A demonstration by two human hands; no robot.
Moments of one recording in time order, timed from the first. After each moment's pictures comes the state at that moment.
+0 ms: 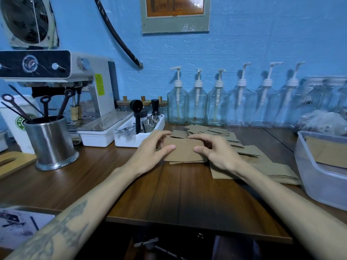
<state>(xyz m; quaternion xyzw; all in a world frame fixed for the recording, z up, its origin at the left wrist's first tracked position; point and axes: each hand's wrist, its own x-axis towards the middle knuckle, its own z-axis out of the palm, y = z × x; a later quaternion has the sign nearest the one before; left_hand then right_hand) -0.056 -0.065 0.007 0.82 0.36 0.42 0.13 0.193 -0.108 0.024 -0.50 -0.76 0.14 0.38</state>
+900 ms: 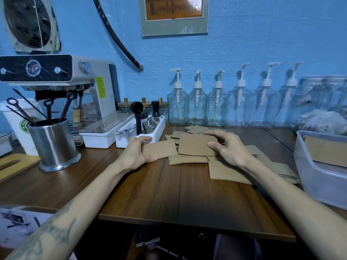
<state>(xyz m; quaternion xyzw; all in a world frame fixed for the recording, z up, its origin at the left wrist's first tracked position) -0.087 -0.065 0.016 0.74 0.55 0.33 0.21 0.229 -0.103 0.024 -0.55 -0.73 0.10 0.40</state>
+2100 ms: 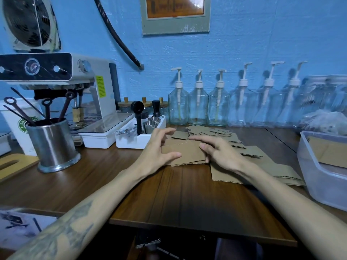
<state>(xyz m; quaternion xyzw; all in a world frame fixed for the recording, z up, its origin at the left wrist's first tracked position) -0.044 -0.075 0.011 0.81 0.35 0.43 0.18 0.198 -0.107 0.022 -0.49 -0.77 0.19 0.36</state>
